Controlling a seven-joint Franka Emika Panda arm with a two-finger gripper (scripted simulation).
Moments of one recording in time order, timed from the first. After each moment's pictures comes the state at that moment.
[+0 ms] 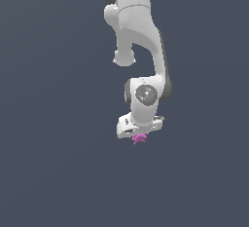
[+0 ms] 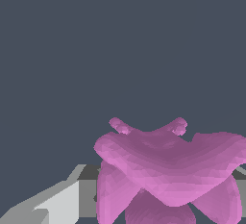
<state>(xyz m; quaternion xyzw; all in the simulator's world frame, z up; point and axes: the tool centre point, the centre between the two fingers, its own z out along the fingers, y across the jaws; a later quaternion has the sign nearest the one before) 0.048 0.066 0.041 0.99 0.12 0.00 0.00</state>
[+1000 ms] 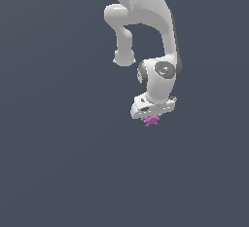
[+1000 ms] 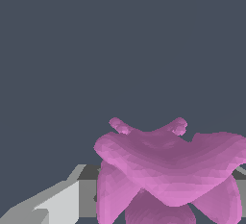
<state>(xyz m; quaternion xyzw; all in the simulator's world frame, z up) -0.030 0.129 0.073 0.99 0.12 0.00 0.00</state>
